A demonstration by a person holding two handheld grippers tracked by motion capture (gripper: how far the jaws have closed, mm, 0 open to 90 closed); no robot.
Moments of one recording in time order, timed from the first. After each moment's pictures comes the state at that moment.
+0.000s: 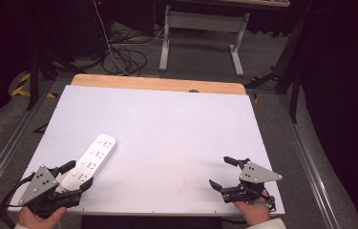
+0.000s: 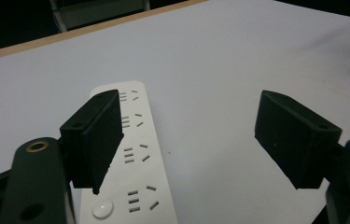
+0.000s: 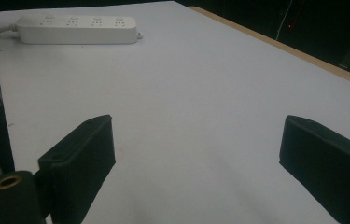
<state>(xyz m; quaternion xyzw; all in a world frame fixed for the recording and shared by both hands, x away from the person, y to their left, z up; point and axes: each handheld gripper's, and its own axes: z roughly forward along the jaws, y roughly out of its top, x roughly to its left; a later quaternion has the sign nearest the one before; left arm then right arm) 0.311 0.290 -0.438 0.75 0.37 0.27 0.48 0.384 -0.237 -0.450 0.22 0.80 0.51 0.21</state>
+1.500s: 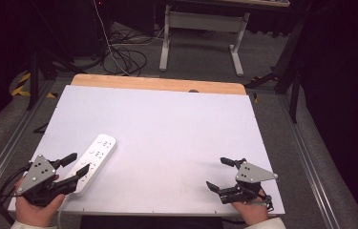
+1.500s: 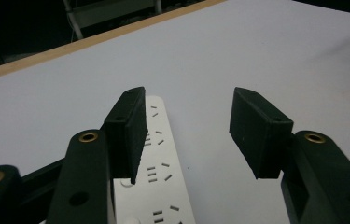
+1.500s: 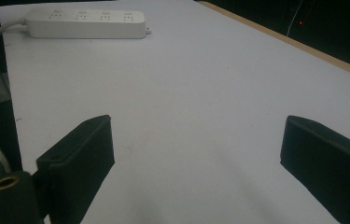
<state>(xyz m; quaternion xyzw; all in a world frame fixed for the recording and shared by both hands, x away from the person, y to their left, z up) 0.324 0.289 -0.413 0.75 0.38 0.28 0.46 0.386 -0.230 -0.453 0.20 0.81 0.51 0.20</state>
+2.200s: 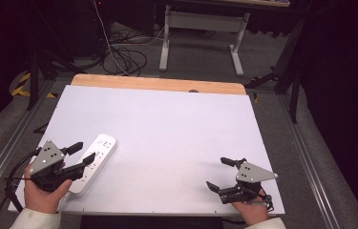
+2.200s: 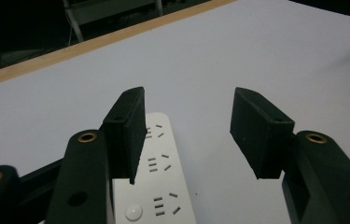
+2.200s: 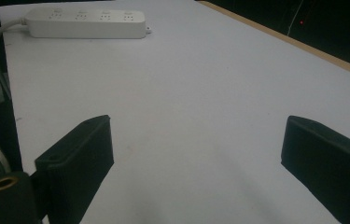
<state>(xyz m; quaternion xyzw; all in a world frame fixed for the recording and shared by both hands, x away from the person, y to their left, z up) 0.355 0.280 -0.401 0.76 0.38 0.28 0.45 0.386 -0.231 -0.453 0.21 0.81 0.51 0.20</state>
